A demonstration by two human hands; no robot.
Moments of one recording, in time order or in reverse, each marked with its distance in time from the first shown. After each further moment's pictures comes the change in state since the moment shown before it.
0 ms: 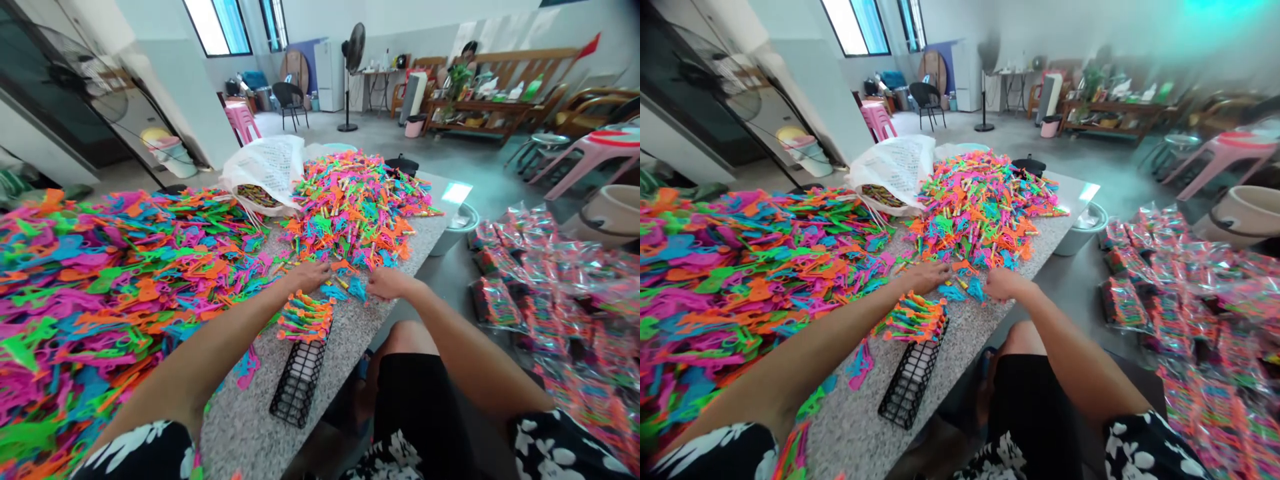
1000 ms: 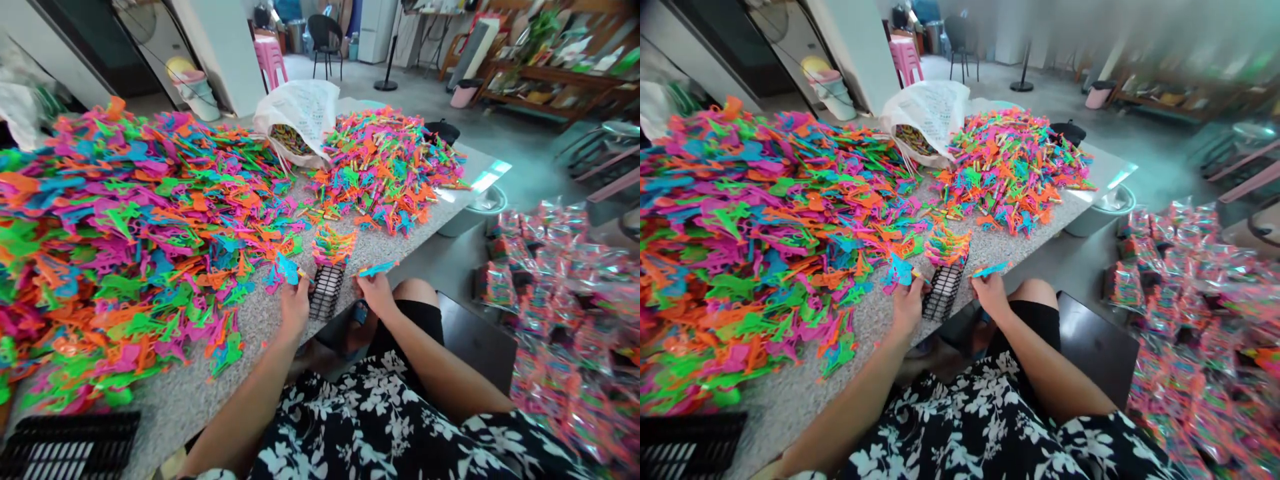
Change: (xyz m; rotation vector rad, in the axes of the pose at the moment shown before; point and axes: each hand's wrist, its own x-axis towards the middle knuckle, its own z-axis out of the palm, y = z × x) left_hand -0.129 0.242 0.050 -1.263 1.153 -1.316; right_hand -0.080 -0.073 0.170 0.628 0.382 0.034
